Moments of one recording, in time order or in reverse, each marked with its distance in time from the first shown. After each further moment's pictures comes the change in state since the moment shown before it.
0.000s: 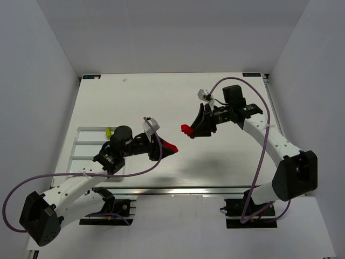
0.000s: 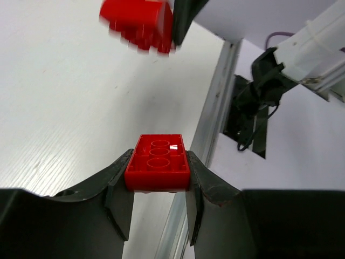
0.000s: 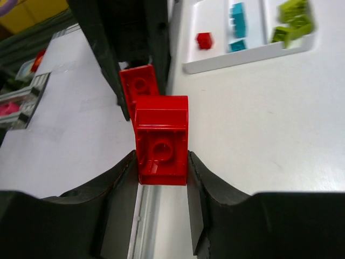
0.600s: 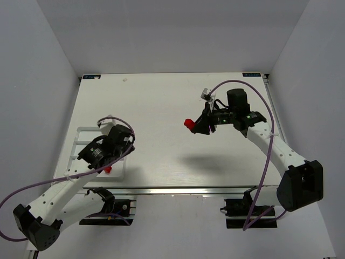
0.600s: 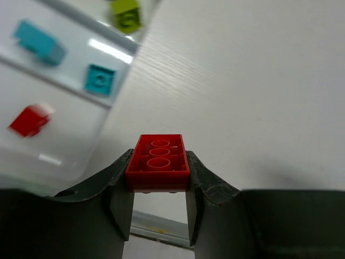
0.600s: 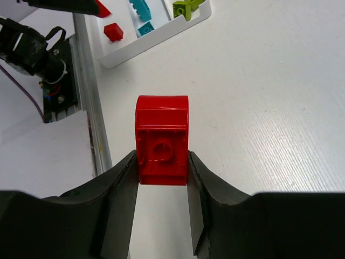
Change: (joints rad) left arm 0.033 -0.066 0.274 -1.014 -1.046 -0.665; right arm -0.040 -0.105 -0.119 0.190 0.360 0.190
